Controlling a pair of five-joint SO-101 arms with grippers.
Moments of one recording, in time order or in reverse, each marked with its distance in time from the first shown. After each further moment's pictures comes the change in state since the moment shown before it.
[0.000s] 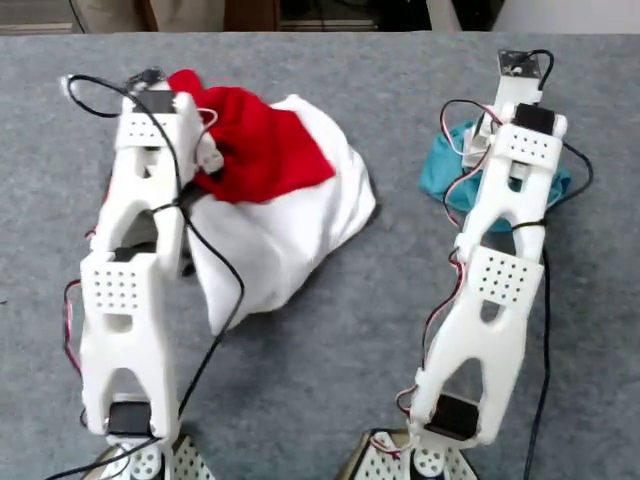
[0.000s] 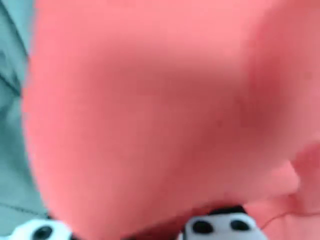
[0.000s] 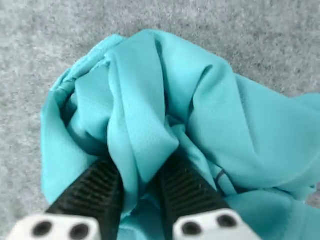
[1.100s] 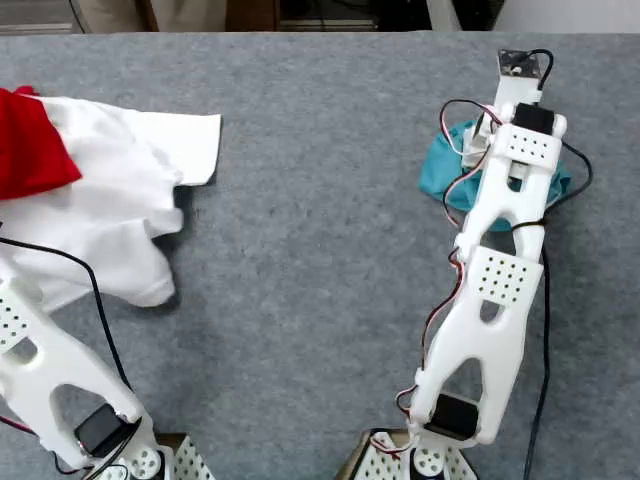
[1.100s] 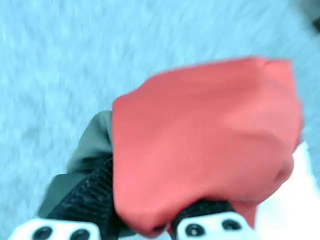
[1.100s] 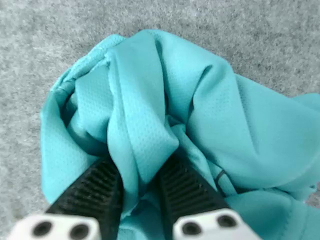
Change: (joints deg) left arm -41.6 -3.4 -44.9 7.1 -18.3; right arm 0.0 0.0 0.0 0.0 0.0
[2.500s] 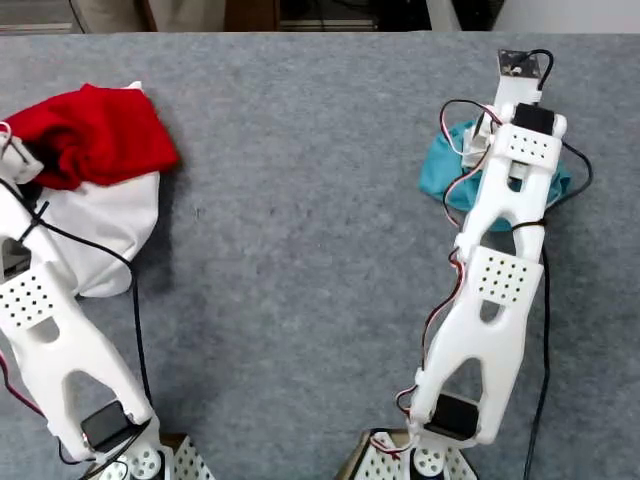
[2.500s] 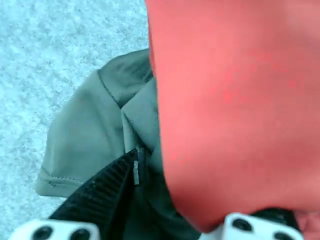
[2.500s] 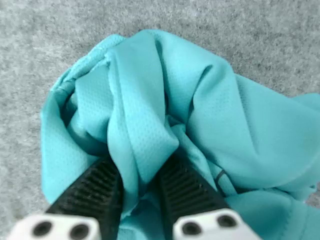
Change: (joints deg) left arm 9.3 13.1 11.9 1.1 -4.4; right arm 0.0 0.0 0.0 0.0 0.0
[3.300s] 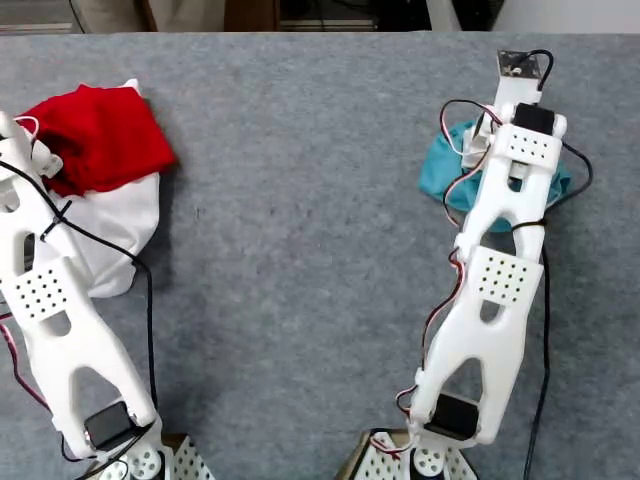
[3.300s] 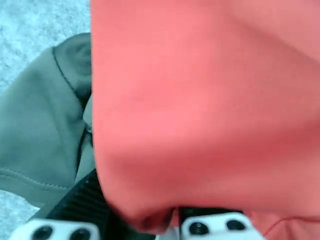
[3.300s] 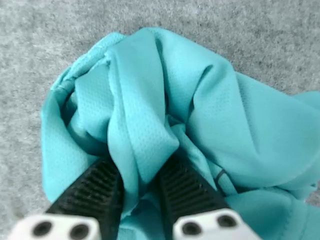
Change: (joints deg) left arm 4.0 9.8 -1.7 -0.7 12.1; right arm 0.0 0.0 0.0 0.5 0.0
